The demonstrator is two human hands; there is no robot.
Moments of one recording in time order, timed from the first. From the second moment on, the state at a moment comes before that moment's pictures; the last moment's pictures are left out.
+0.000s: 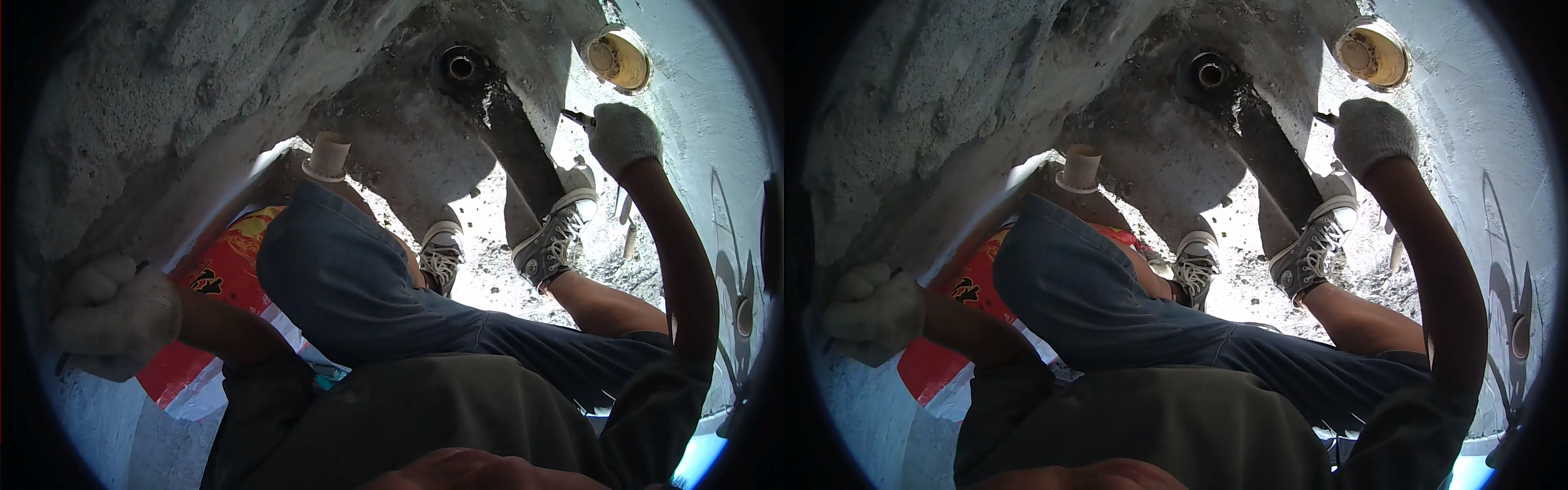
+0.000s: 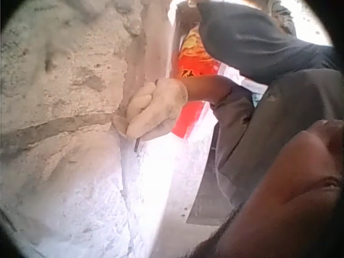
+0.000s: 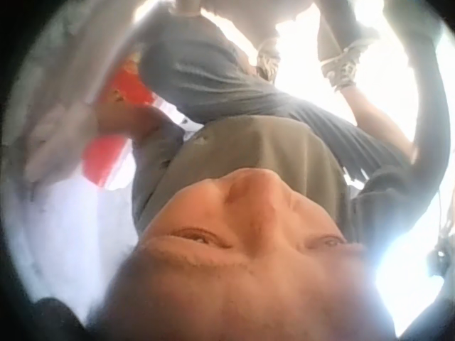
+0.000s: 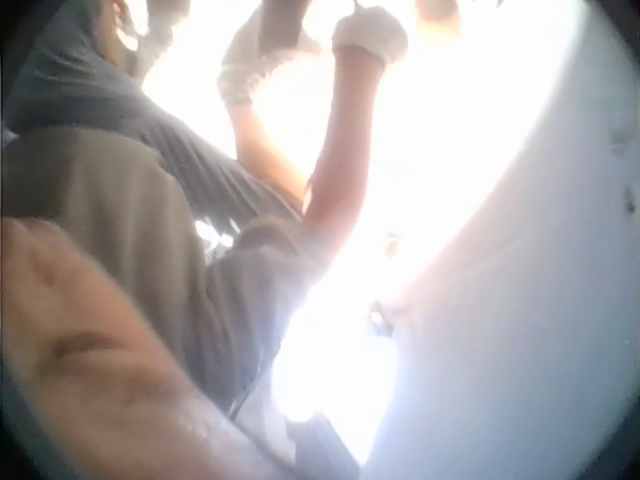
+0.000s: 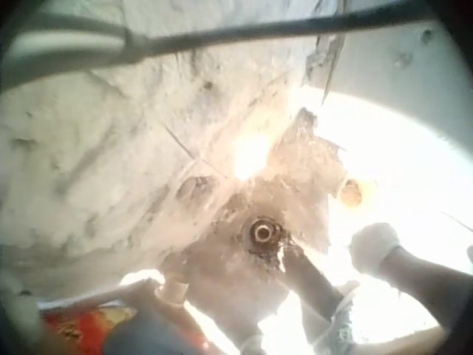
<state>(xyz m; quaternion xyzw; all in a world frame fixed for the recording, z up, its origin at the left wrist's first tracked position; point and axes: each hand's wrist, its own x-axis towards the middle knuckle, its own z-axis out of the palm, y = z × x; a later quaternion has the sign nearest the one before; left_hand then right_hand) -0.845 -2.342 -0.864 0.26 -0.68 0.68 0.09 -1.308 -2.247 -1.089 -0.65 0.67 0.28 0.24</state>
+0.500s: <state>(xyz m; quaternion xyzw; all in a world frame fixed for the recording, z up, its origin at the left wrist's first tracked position) -0.923 -2.327 -0.882 0.57 -0.61 0.13 0.53 -1.284 -2.244 -1.101 -0.64 0.67 0.29 0.21</state>
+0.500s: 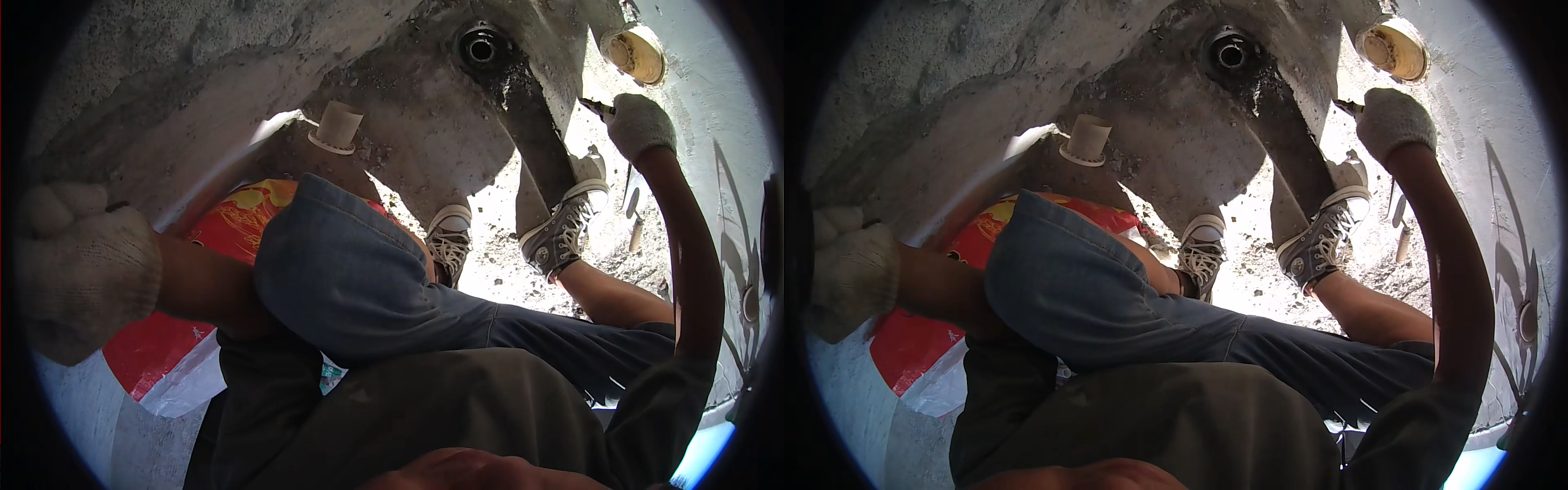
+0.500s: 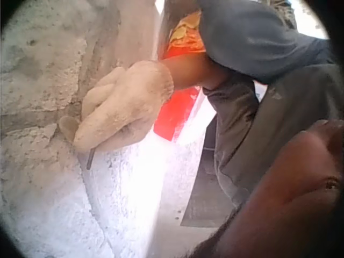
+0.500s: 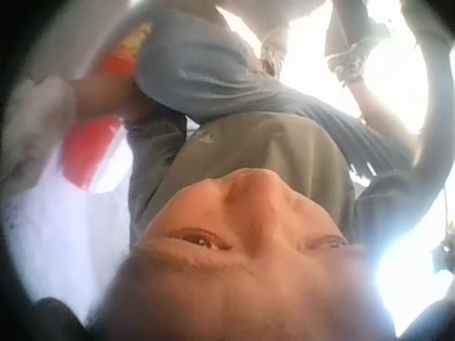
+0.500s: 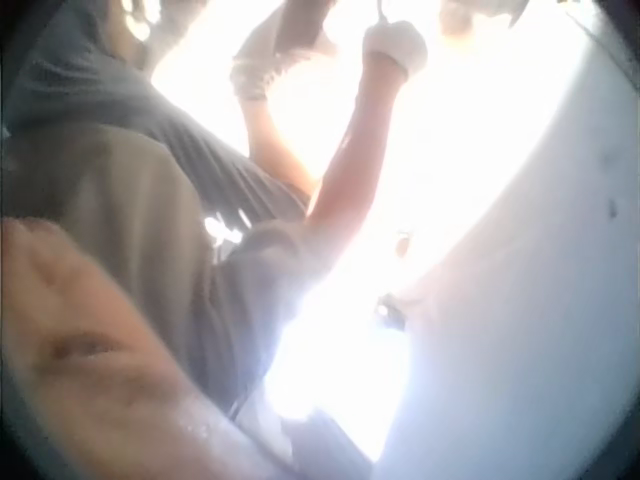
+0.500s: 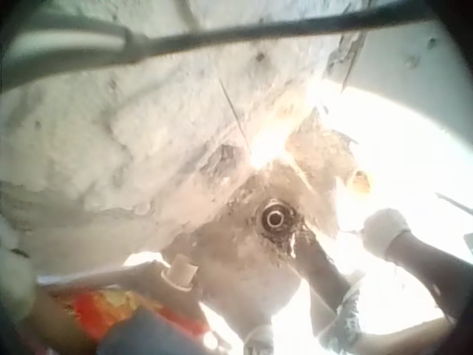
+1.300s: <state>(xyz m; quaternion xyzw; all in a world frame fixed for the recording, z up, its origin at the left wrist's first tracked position) -0.865 -2.334 -0.879 0.39 -0.80 0.28 0.36 -1.275 -2.247 -1.091 -0.61 0.69 0.32 0.23</state>
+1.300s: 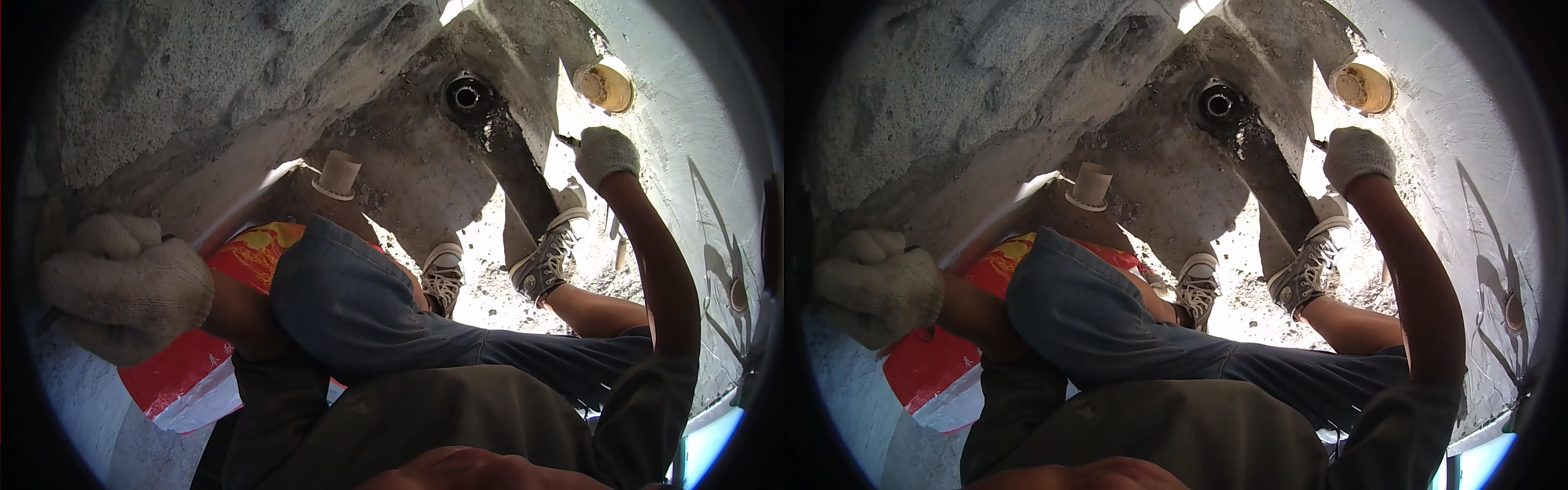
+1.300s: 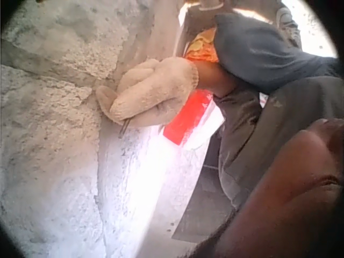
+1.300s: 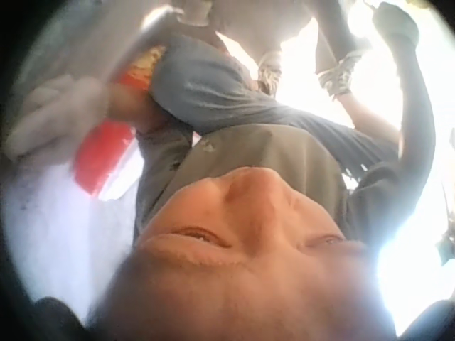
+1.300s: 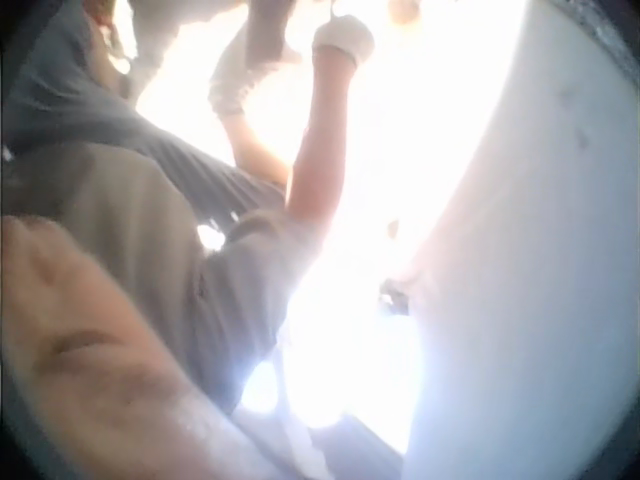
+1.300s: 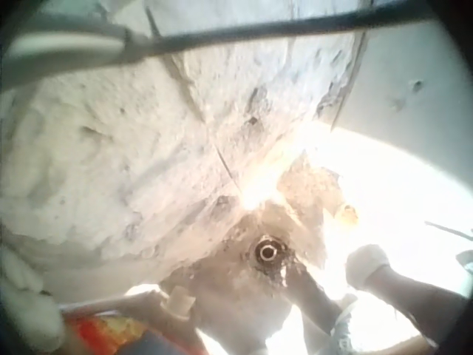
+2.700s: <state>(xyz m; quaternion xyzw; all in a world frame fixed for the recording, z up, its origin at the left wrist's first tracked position) -0.864 -2.334 -0.878 0.38 -0.69 0.61 0.11 -1.272 -2.254 -1.087 -0.62 0.67 0.32 0.24</state>
